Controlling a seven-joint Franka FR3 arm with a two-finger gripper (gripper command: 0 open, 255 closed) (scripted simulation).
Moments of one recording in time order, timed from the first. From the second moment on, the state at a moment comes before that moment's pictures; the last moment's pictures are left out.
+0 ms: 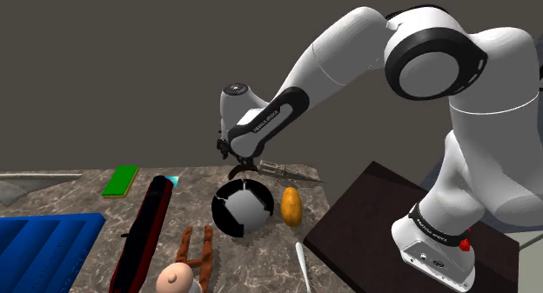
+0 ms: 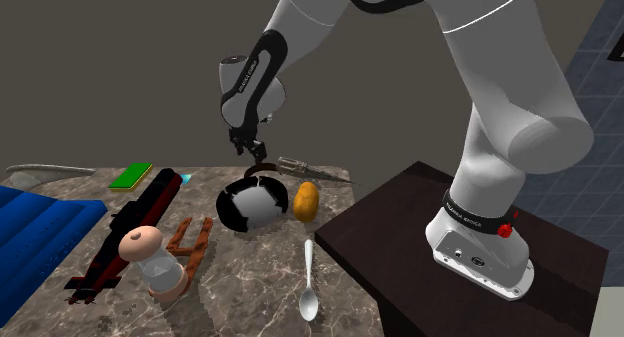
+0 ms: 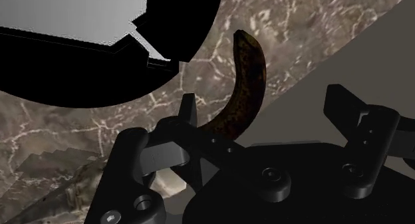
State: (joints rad) arm 0.60 0.62 -0.21 -1.90 0.06 2.60 1.74
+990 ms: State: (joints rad) arm 0.58 0.75 -0.20 -1.84 0.09 2.66 1.76
